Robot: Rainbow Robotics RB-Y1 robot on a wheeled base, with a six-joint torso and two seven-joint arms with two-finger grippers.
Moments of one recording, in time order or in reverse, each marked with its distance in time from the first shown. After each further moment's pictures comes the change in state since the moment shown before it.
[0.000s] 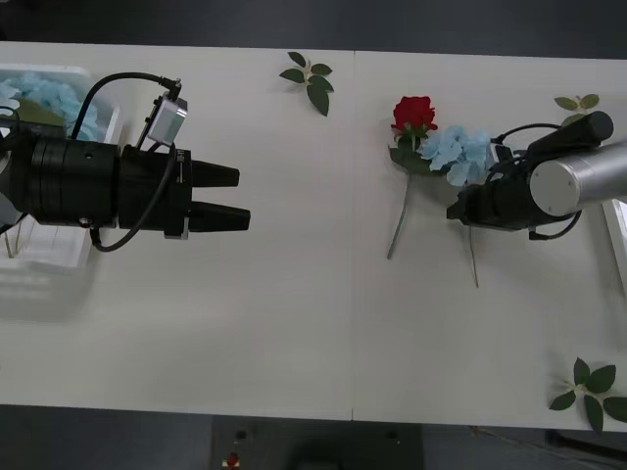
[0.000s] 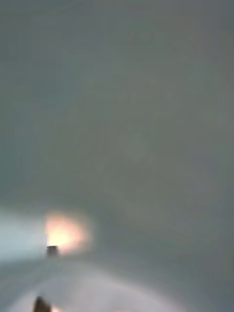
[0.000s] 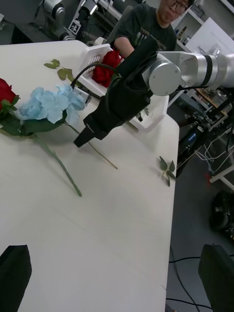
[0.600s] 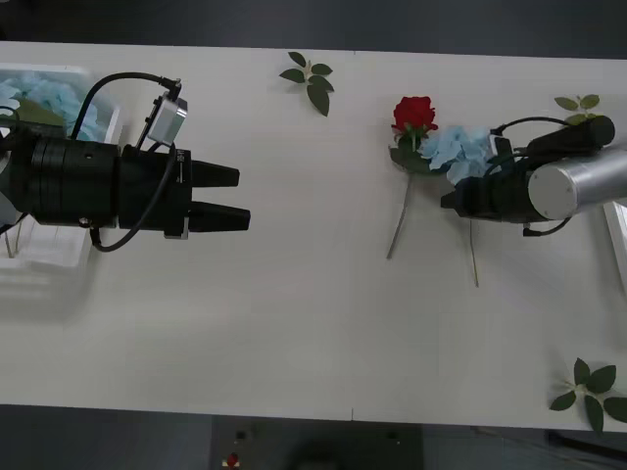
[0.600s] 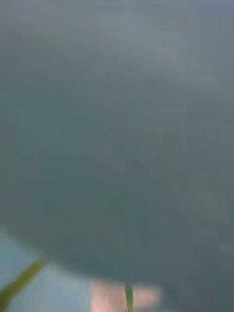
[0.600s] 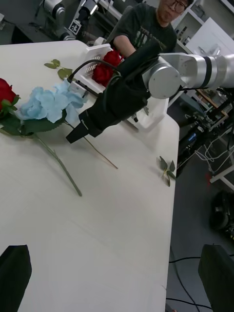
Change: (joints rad) right arm -0.007 0.000 0.022 0.008 -0.005 -0.099 0.000; left arm 0.000 0.000 0.000 0.000 0.000 0.000 0.000
